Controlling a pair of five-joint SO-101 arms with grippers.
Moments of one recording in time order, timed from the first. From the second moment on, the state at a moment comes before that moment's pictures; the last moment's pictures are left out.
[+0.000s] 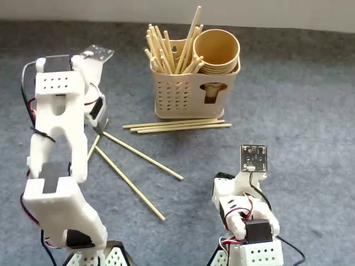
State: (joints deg) left arm -12.1 16.3 -16.9 100.5 -19.5; right arm -10.0 -103.6 96.0 61.3 -5.1
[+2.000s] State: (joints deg) left arm -5.2 -5.7 -16.6 92.3 -3.6; right arm -10.0 -103.6 96.0 61.3 -5.1
